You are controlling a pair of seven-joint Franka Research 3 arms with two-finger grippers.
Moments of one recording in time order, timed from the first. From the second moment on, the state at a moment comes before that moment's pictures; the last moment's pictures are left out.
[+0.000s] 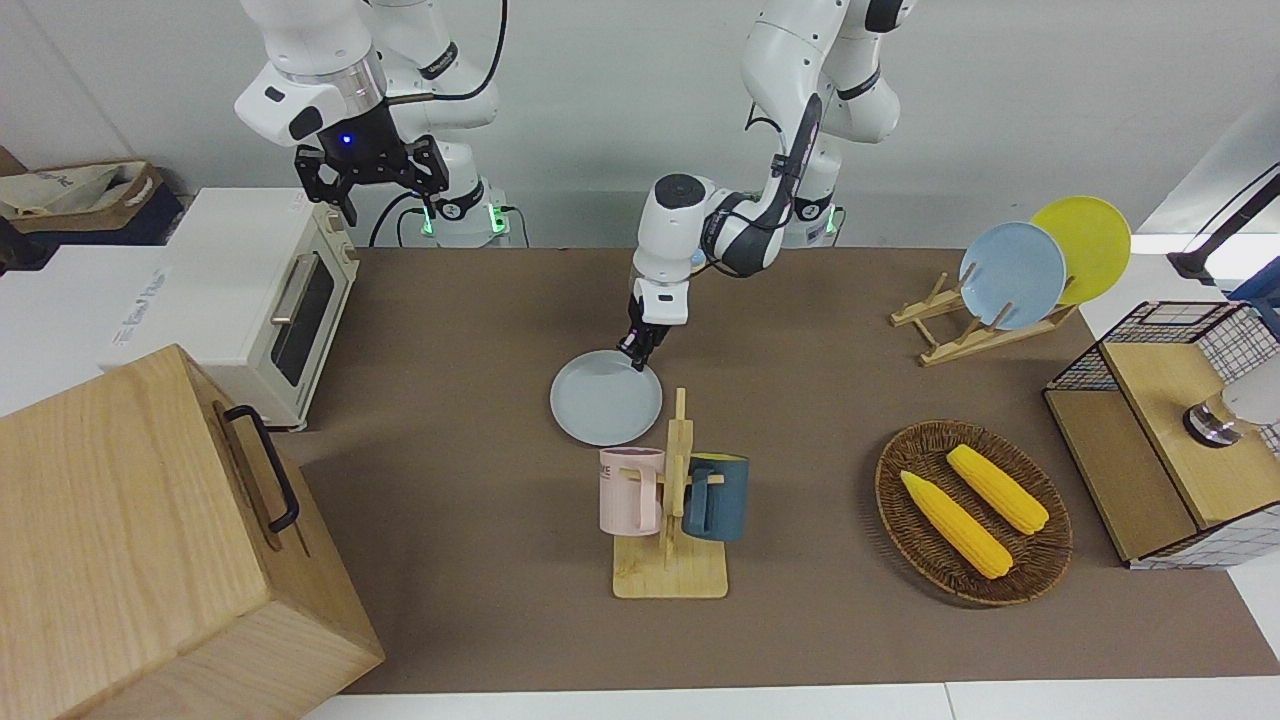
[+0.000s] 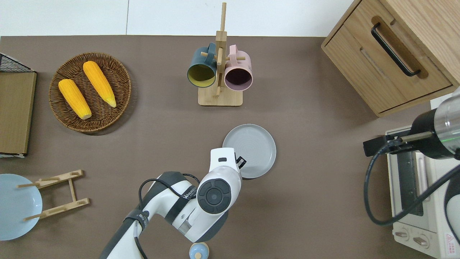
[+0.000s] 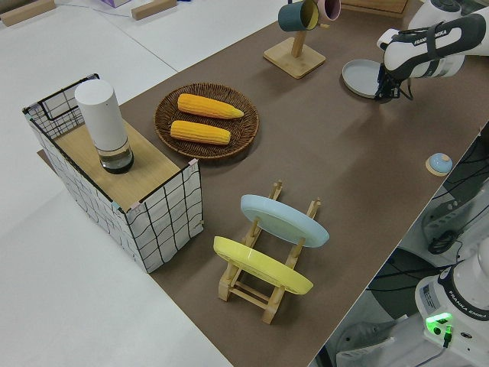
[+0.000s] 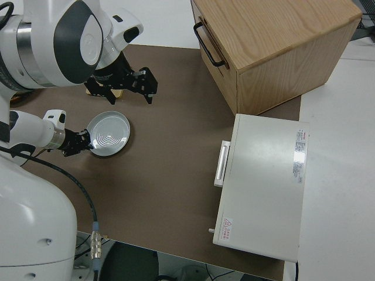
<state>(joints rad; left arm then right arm) -0.55 0.25 -0.19 -2.17 0.04 2.63 -1.56 0.02 -0.01 0.12 -1.48 0.00 1.39 0.03</state>
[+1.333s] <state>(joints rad) -0.75 0.42 -0.18 -1.92 0.18 2.54 -1.82 0.02 -0.01 0.12 -1.48 0.00 1.39 0.03</state>
